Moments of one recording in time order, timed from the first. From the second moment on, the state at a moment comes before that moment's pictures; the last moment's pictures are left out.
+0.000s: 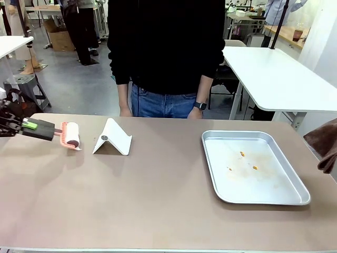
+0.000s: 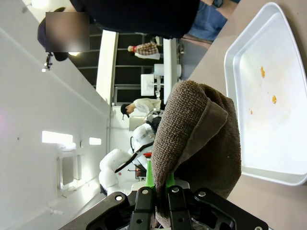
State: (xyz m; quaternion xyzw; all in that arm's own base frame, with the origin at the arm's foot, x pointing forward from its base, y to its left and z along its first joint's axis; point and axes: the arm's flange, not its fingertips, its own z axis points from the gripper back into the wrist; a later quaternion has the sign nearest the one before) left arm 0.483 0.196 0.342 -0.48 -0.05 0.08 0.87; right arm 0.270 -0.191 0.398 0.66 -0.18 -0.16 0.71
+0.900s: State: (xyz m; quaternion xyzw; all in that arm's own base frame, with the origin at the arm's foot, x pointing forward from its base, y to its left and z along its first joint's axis) left arm 0.302 0.295 0.416 -0.63 -0.13 -0.03 0.76; right arm 0.269 -0.191 0.398 0.66 -0.18 -0.16 0.71
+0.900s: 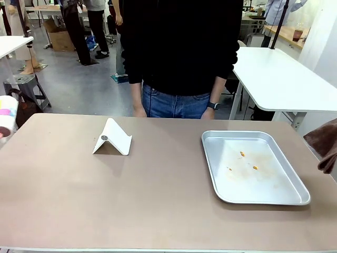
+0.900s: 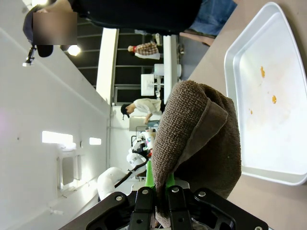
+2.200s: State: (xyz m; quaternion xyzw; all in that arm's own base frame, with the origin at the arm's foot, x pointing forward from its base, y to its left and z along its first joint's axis) left arm 0.333 0.342 0.334 -0.67 -0.04 0.00 0.74; right arm 0.269 -0.191 0.398 0.66 -0.18 -0.16 0.71
